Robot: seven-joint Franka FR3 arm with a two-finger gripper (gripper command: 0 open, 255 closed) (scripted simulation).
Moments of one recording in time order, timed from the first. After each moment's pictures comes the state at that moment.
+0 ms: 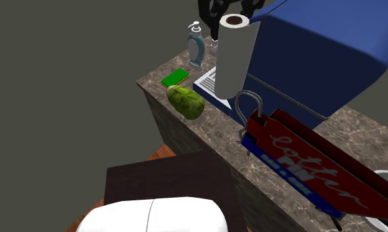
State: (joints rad) arm -0.12 -0.56 -0.30 -2.06 -0.17 1.60 -0.60
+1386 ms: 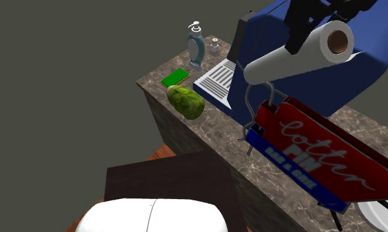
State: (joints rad) arm -0.20 -0.69 -0.46 -1.97 -0.29 1.42 -0.85
